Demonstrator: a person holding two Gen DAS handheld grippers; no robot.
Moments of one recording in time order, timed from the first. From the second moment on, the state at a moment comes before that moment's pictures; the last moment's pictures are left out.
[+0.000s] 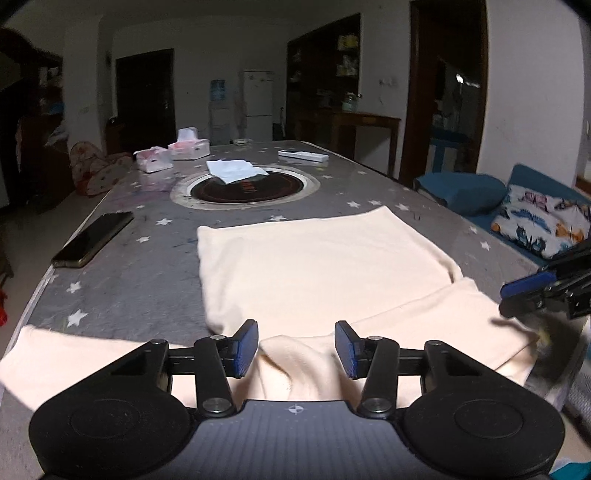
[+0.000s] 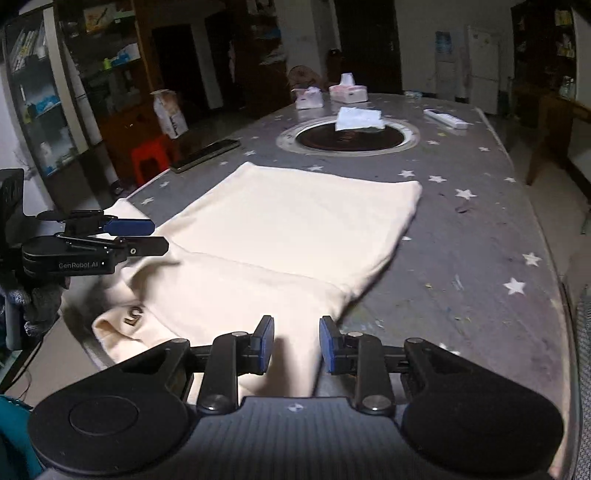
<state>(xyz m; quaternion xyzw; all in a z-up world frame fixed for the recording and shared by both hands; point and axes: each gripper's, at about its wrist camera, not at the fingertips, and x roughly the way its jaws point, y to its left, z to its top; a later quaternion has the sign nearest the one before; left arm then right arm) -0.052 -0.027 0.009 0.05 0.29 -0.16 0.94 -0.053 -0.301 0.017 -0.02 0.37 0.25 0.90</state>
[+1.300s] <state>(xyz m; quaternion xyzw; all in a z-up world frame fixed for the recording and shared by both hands) -0.084 -0.016 0.002 0.10 0.30 -0.13 0.94 -0.037 -0.257 -0.007 -0.11 0.32 0.26 0.90</state>
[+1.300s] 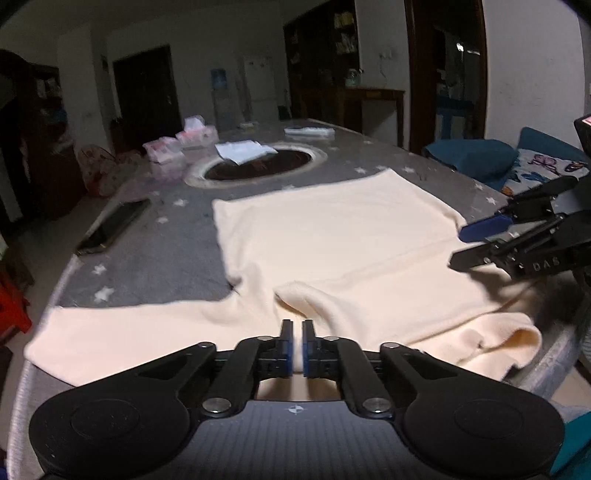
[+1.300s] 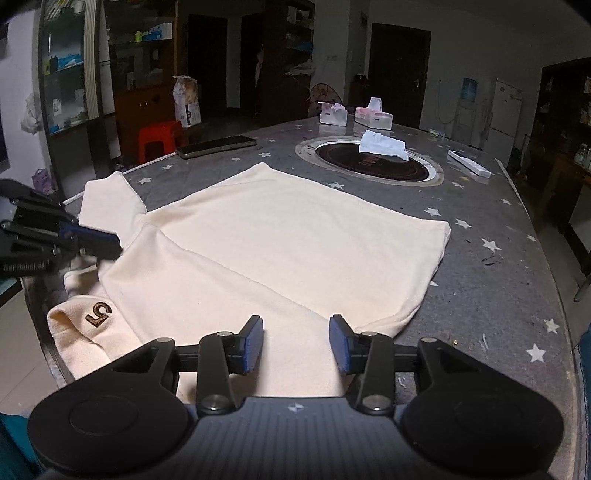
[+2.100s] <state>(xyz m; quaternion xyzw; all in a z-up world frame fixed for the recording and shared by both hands) -0.089 -0.018 0.000 0.10 0.29 -0.16 0.94 -0.037 -0.217 0.002 -0.13 0.31 0.32 0.89</state>
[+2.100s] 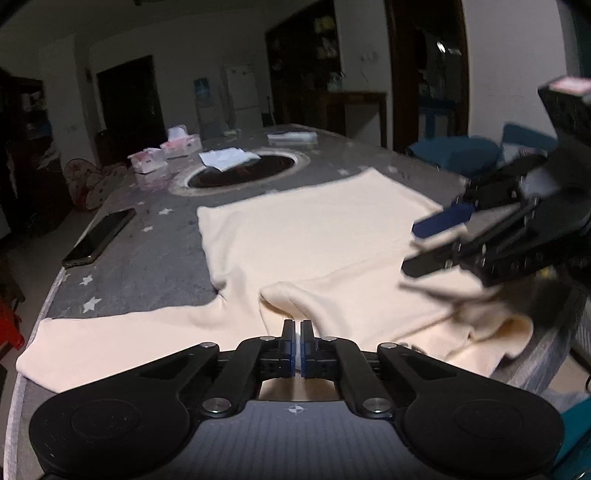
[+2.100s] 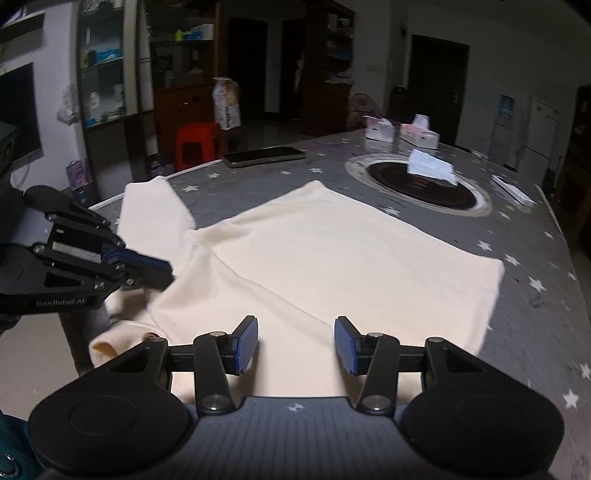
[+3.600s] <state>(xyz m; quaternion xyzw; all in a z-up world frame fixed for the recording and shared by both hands) -0.026 0.157 -0.011 -0.05 0.32 0.22 0.92 -0.039 -0.155 0.022 -0.13 0.29 0.42 0.85</state>
